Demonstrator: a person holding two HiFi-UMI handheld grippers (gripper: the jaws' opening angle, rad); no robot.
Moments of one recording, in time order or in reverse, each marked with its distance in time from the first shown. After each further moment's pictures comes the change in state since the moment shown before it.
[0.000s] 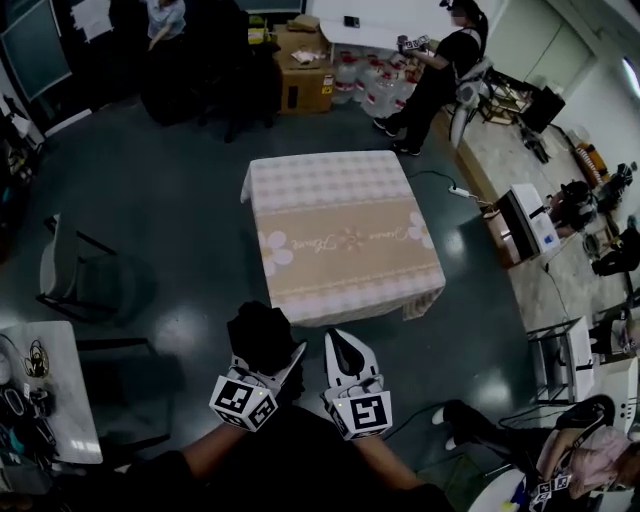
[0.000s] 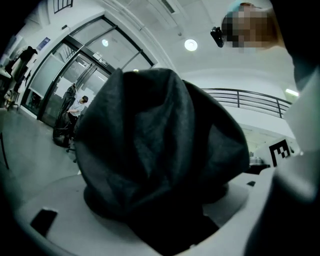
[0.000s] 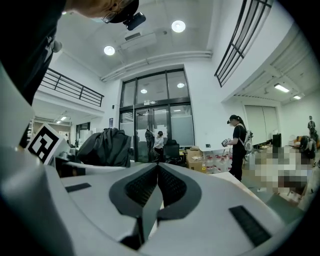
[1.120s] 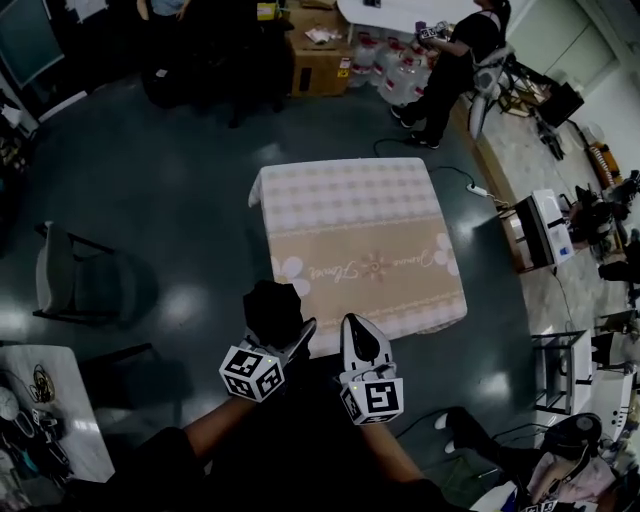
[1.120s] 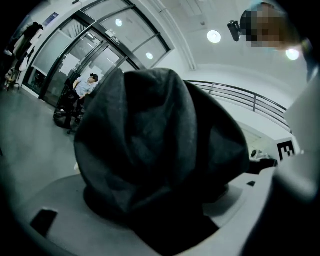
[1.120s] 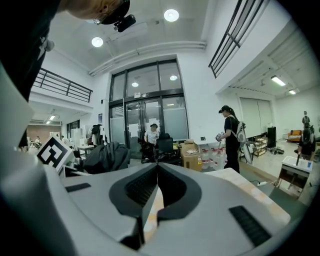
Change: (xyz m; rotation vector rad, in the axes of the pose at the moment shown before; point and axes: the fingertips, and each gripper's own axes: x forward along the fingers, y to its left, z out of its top) left arm 0.146 0.169 -0.005 -0.150 0.150 0.009; right arm 0.189 -0.066 -0.027 0.048 0.062 -0.051
